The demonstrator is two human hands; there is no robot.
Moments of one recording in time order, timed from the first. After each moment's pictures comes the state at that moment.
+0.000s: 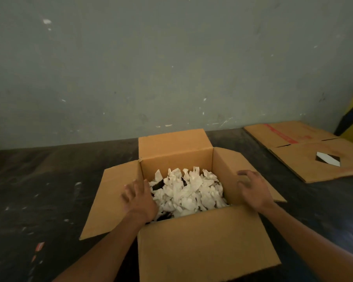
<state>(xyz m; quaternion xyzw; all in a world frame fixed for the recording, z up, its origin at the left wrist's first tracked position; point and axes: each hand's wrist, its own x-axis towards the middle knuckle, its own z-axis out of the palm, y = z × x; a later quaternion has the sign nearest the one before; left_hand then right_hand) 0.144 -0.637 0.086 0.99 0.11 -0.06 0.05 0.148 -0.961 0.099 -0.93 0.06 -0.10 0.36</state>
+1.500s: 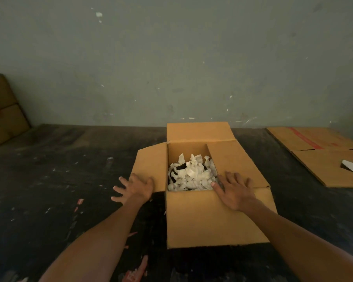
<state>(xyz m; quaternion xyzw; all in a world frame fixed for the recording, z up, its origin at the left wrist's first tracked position) 0.076 -0.558 0.079 0.90 0.34 -0.02 0.28 0.107 -0.861 0.078 -0.99 -0.09 0.04 0.03</state>
